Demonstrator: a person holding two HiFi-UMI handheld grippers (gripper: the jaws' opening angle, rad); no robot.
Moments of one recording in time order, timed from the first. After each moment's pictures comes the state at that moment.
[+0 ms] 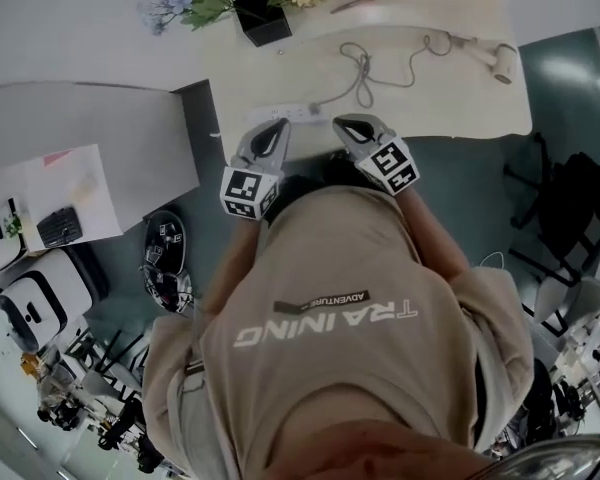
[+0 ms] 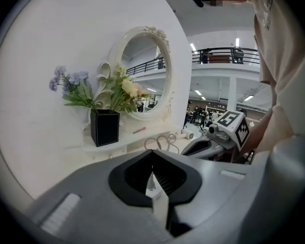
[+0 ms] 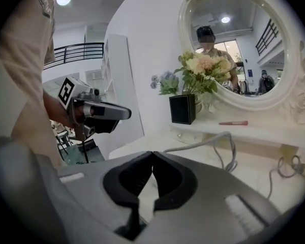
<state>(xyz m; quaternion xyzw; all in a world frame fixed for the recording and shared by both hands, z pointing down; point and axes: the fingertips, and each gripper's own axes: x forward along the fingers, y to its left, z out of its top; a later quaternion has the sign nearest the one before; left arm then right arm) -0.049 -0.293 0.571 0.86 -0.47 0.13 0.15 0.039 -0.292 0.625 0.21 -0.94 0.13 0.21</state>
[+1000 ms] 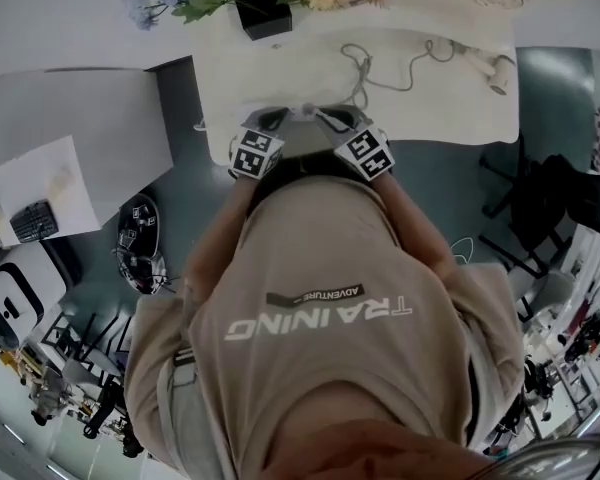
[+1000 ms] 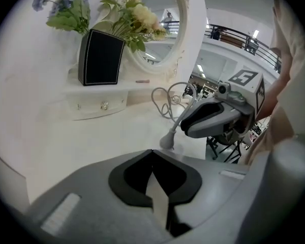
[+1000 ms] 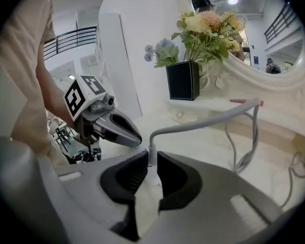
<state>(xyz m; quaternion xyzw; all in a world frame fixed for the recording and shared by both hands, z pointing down) -0.055 -0.330 0.728 0.84 -0.38 0.27 0.28 0.004 -0.327 0.700 0.19 -0.92 0.16 0.31</state>
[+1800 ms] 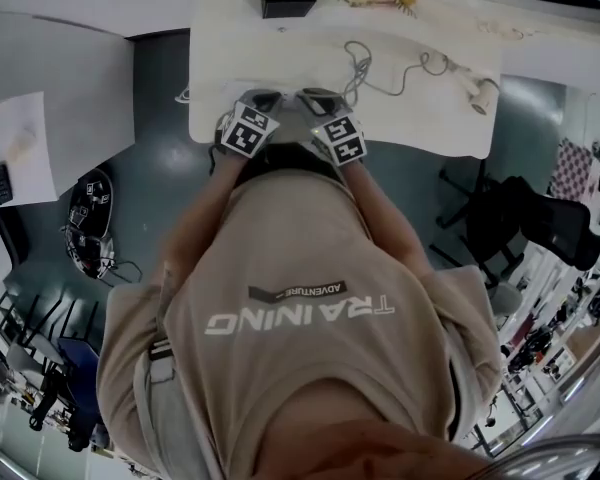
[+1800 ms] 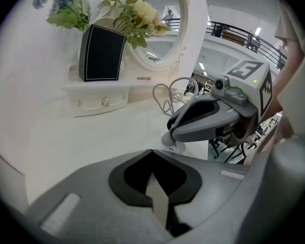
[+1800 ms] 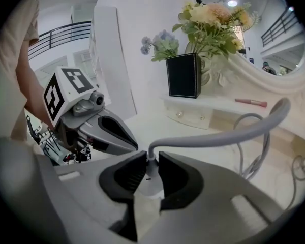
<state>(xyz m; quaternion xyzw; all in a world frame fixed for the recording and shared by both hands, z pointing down) -0.063 -0.326 0.736 0.83 -0.39 0.28 0.28 -0.030 -0.335 0.718 0.22 -0.90 0.15 0.33</state>
